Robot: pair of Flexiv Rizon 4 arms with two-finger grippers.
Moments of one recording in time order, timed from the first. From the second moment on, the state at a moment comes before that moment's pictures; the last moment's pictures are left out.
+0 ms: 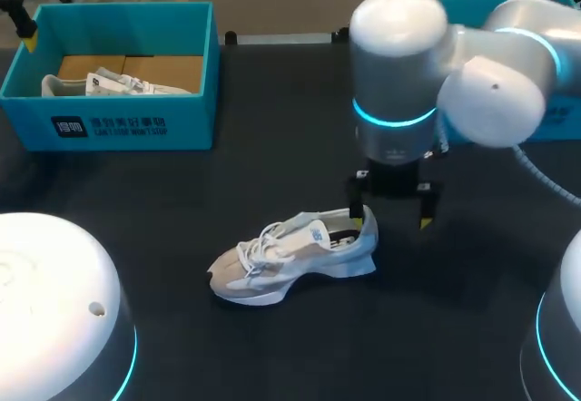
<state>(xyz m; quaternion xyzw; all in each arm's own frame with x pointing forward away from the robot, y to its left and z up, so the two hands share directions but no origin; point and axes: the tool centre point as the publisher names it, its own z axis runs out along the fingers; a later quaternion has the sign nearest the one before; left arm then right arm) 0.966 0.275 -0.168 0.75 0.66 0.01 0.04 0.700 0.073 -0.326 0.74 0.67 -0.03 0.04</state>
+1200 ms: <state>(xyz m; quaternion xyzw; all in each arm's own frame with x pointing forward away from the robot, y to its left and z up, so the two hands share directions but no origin) 0.966 0.275 -0.168 0.75 0.66 0.01 0.04 0.711 0.034 -0.267 0.49 0.84 0.20 -0.11</state>
